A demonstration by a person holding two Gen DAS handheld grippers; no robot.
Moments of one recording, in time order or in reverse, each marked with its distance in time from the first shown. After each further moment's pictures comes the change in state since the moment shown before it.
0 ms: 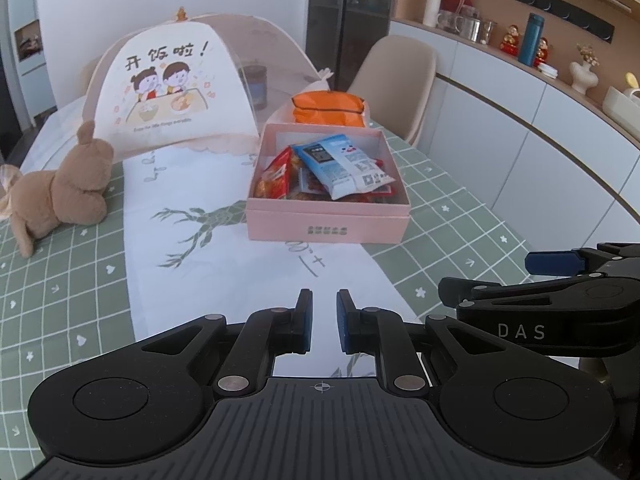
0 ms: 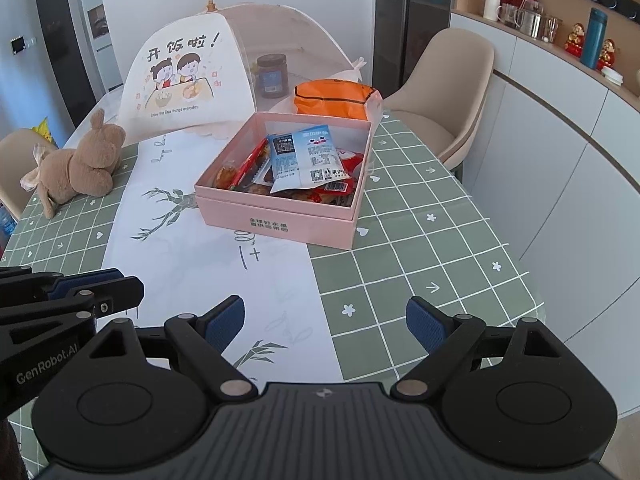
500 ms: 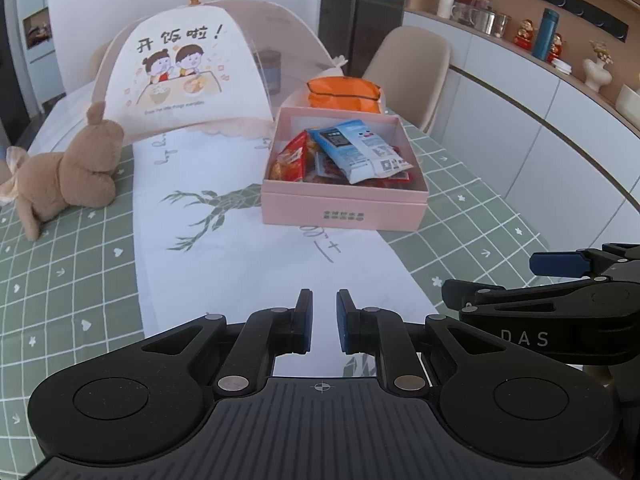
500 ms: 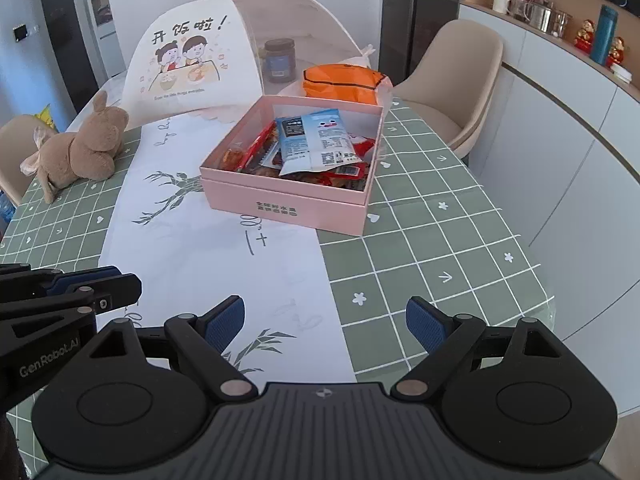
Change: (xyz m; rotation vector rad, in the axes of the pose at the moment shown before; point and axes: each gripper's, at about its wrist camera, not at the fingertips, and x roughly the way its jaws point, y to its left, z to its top) left arm 0.008 0.011 -0.006 -0.023 0.029 0.022; right arm 0.012 0.010 -0.004 -0.026 0.030 0.012
